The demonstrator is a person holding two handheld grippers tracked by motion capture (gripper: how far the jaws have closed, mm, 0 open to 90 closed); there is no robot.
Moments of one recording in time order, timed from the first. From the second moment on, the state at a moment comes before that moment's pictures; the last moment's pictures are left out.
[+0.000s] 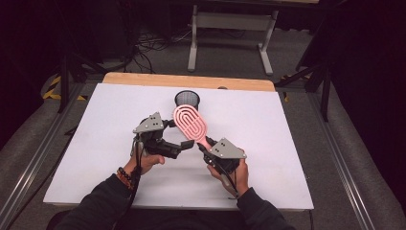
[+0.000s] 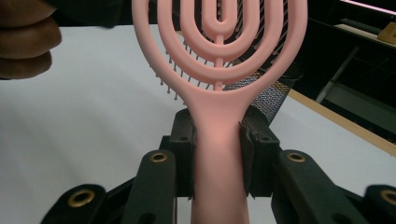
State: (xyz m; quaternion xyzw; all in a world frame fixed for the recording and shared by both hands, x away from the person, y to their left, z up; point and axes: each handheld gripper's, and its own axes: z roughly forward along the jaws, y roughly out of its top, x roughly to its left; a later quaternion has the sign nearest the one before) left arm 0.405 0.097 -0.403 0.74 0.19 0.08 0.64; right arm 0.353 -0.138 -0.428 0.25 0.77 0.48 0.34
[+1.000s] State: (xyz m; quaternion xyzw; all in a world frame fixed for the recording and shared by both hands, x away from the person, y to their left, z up) left arm 0.395 0.098 -0.400 0.72 0.17 0.12 0.66; right arm 0.359 -0.120 -0.450 0.25 0.78 0.47 0.33
